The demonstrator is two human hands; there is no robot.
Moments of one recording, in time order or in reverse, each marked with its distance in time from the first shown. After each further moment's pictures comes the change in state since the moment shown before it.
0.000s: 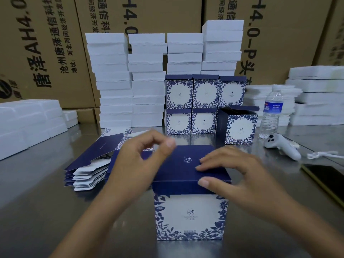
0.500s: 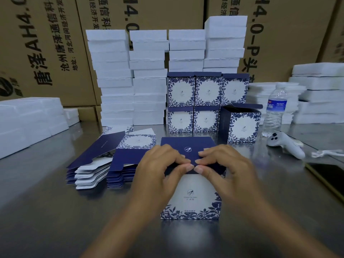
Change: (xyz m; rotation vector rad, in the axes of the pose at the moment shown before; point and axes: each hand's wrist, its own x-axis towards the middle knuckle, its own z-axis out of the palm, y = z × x) left_hand -0.014 -0.026 0.029 0.263 0.055 0.300; right_hand 0.006 0.020 0.042 -0.036 0.323 -0.096
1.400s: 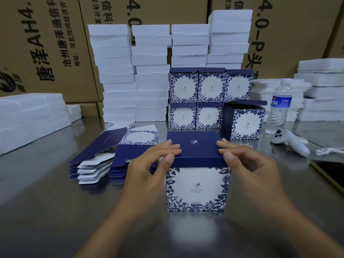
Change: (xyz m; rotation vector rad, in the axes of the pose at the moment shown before) left_hand -0.014 -0.019 -0.005 -0.344 0.024 -0.223; right_hand -0.014 0.036 -0.007 0.499 0.077 0.285
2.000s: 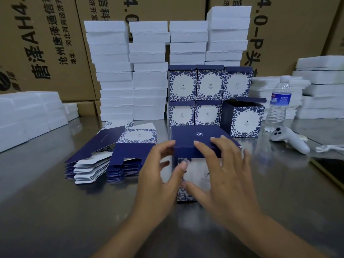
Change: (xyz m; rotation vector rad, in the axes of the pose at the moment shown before) left_hand -0.012 -0.016 0.024 0.085 0.091 0.016; right_hand -0.021 -0.011 0.039 -1.185 -0.051 -0.315
